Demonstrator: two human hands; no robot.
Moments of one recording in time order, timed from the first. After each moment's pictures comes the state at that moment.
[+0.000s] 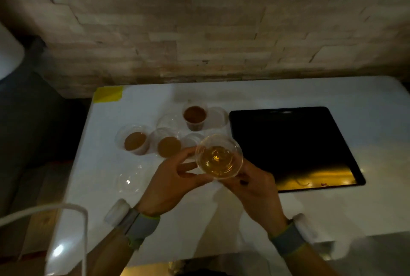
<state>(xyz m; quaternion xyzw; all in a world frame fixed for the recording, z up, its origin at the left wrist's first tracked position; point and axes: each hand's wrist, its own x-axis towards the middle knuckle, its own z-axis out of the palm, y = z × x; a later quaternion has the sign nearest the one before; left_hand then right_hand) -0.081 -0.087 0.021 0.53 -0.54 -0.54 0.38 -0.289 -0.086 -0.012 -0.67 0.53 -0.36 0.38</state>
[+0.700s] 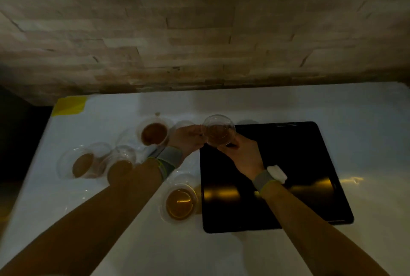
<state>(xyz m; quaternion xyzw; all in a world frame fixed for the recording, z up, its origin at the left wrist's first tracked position) -0.218 -0.287 -0.023 0.63 -0.34 -0.61 0.34 -0.401 -0.293 -0.108 -0.65 0.56 -0.29 0.43</state>
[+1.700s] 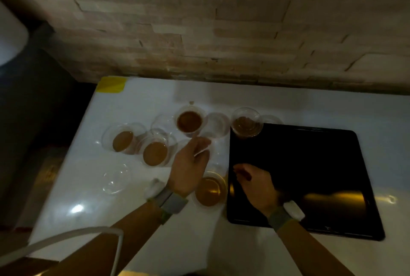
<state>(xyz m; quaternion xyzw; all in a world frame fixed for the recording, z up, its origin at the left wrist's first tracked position) -0.169 -0.187 -0.031 0.68 -0.52 -0.34 0.39 -0.370 -0.208 -0.125 -0.72 0.57 -0.17 0.36</state>
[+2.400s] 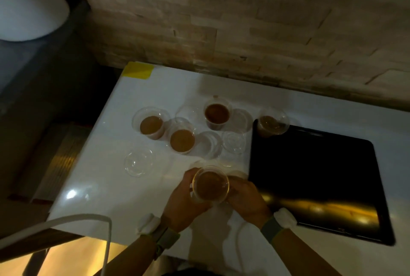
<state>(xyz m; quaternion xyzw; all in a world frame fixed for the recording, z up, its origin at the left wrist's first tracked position) -0.117 -0.062 -0.094 0.69 -0.45 -0.47 0.33 -0.303 -0.148 -0.118 -0.77 0.45 -0.10 0.44</state>
